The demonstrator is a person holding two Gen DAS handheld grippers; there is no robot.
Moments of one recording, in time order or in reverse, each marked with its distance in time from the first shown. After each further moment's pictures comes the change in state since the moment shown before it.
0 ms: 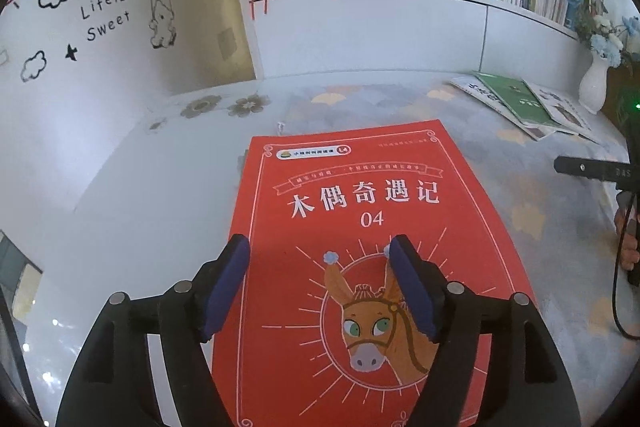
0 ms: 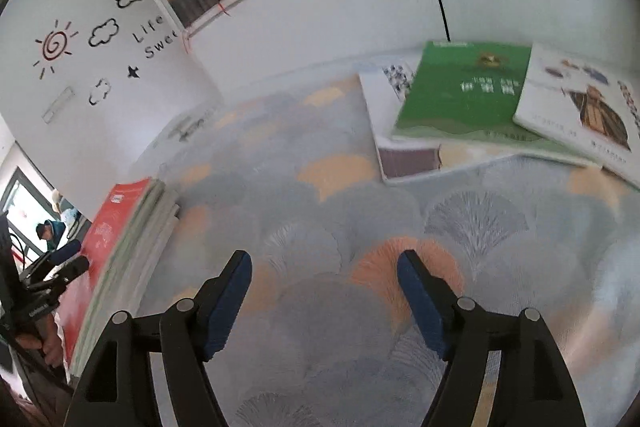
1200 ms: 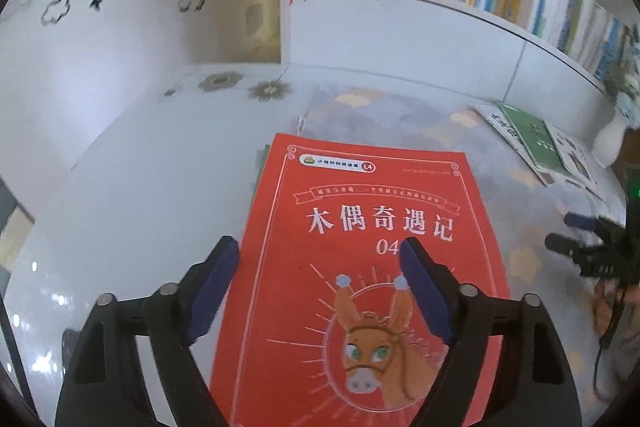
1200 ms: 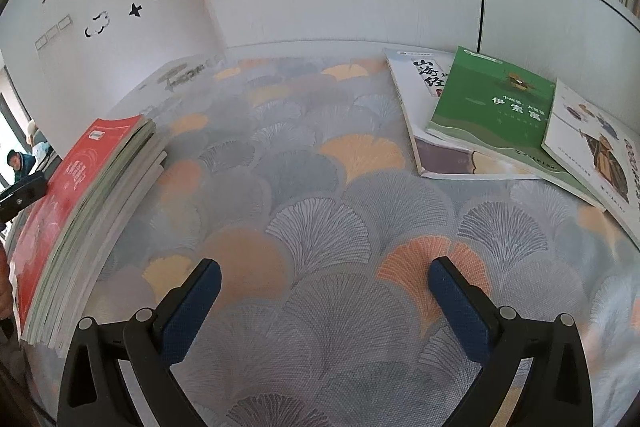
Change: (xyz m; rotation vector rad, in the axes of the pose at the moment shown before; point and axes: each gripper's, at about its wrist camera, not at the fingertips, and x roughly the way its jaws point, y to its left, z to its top) left arm 0.004 0.018 0.020 -0.210 0.067 -0.010; right arm 0.017 0.029 -0.008 -0.182 0.087 -0.138
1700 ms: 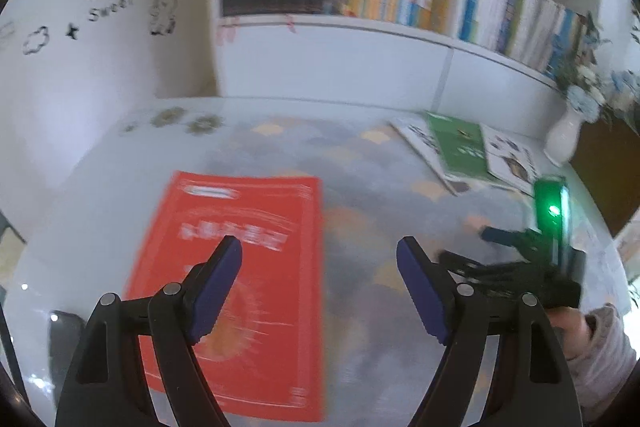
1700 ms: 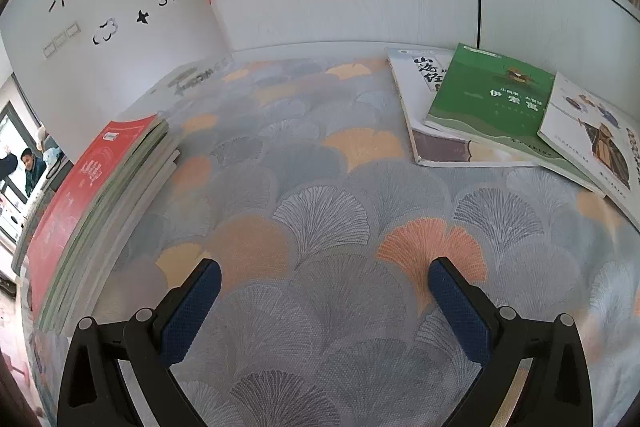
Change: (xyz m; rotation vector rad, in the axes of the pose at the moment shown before) left arm -0.060 -0.114 0.002 0.085 -0.046 -0.086; right arm -0.012 -0.007 -0.010 0.025 -0.015 0.050
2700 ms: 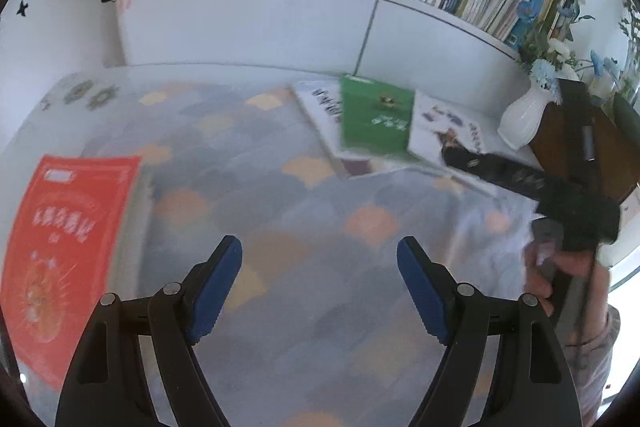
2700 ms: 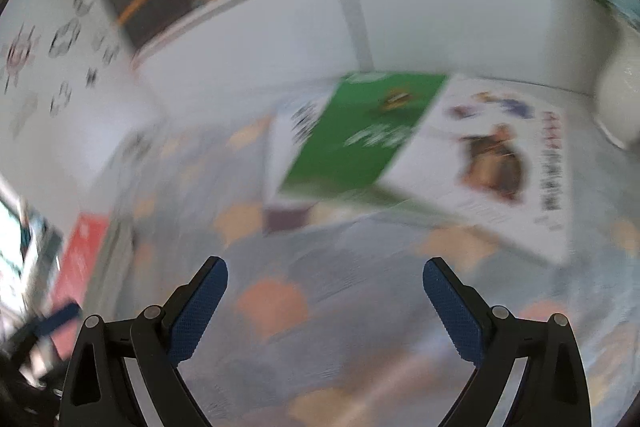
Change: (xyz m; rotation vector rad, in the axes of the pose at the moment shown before) left arm 0.057 -0.125 0.015 -0.022 0.119 -0.137; right arm -0.085 -0.129 0.047 0.282 -0.065 -0.098
